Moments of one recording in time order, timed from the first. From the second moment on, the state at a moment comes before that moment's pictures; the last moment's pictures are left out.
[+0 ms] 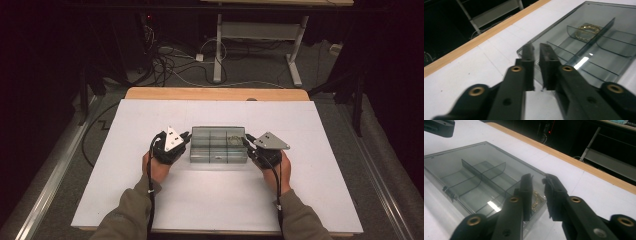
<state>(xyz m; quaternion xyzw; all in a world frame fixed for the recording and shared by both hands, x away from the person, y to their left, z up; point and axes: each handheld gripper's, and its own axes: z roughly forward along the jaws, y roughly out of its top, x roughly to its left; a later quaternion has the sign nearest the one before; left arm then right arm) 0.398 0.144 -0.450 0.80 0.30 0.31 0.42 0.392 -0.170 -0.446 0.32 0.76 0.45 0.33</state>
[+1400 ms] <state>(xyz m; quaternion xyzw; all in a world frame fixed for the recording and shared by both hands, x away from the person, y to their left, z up) 0.386 0.126 -0.445 0.83 0.26 0.27 0.41 0.387 -0.163 -0.441 0.32 0.78 0.46 0.29</state>
